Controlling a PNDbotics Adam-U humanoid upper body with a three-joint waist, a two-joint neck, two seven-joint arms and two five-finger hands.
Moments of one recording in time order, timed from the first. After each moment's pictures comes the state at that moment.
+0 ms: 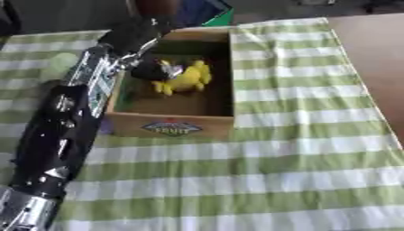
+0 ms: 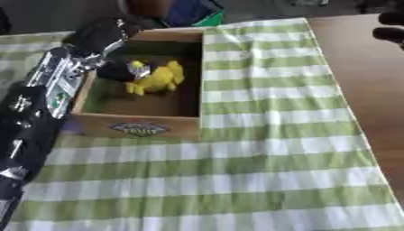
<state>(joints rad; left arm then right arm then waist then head) -1.00 0.33 0.00 -1.17 -1.23 -0.35 -0.15 -0.39 -0.44 -0.10 -1.98 -0.41 -0.14 0.12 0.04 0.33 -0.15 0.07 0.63</state>
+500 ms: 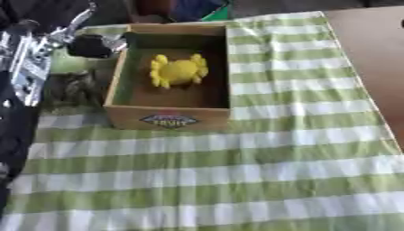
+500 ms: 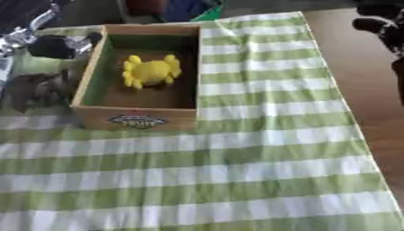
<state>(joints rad) -0.94 0.53 0.05 -1.18 -1.09 -0.37 -0.27 -0.36 -0.45 -0.10 -1.98 -0.40 -0.14 0.11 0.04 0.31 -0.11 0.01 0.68</state>
